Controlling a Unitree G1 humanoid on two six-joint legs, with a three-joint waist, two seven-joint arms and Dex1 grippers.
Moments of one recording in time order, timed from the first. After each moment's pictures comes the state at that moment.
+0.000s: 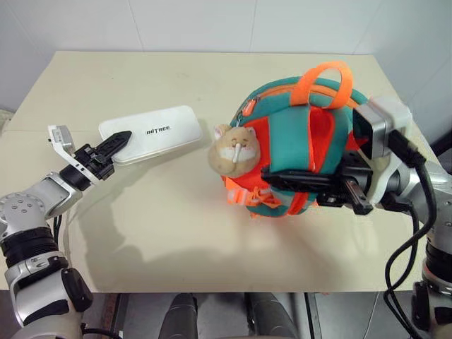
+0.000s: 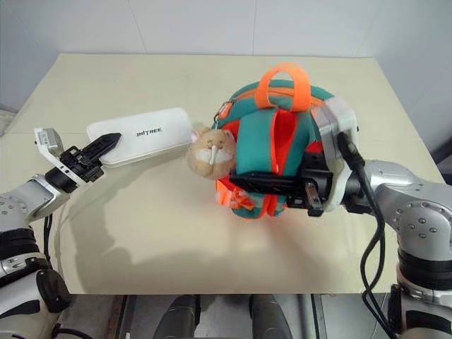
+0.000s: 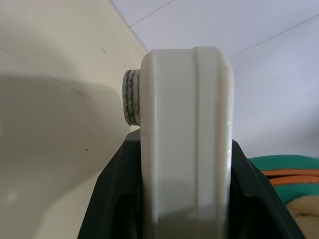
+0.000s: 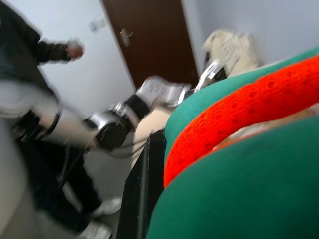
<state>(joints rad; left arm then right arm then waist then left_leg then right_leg) -0.63 0.68 0.61 0.45 -1.05 1.14 -0.53 -0.53 -0.80 -0.20 -0.52 1.28 0.96 0.91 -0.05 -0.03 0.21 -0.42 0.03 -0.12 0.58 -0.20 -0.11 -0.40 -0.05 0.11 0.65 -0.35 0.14</state>
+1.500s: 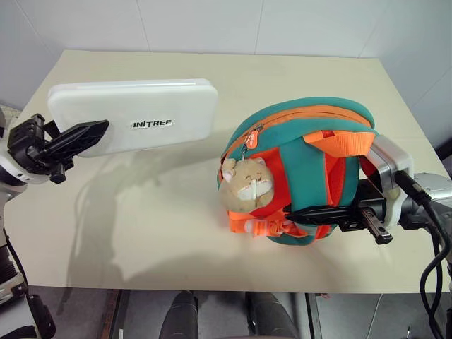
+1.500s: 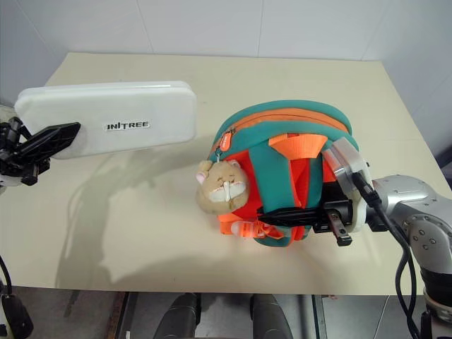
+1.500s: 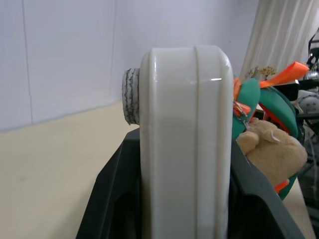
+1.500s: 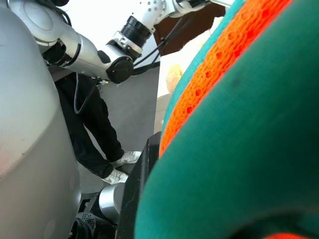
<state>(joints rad) -0.42 0.83 0.59 -0.08 -0.94 0.63 -1.13 -0.39 -0.91 -0.16 -0.43 1.06 0.81 1.23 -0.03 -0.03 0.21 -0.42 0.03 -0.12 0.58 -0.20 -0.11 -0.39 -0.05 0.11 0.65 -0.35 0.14</state>
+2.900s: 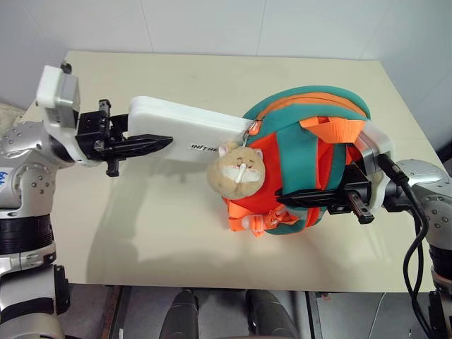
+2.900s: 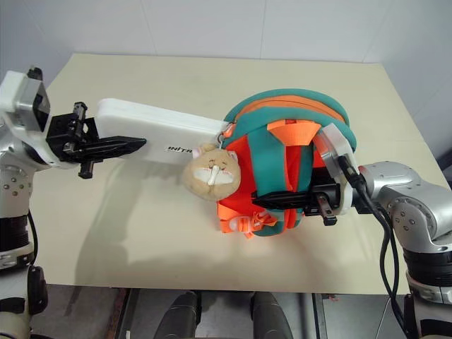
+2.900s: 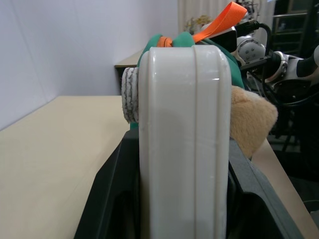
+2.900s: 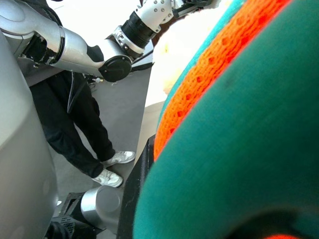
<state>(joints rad) -0.70 0.74 0.21 0.00 -0.74 0.45 -1.26 -0.52 -0.83 -0.09 -0.33 0.95 0.79 1.25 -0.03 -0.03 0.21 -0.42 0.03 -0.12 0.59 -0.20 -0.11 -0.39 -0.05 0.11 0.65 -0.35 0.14</state>
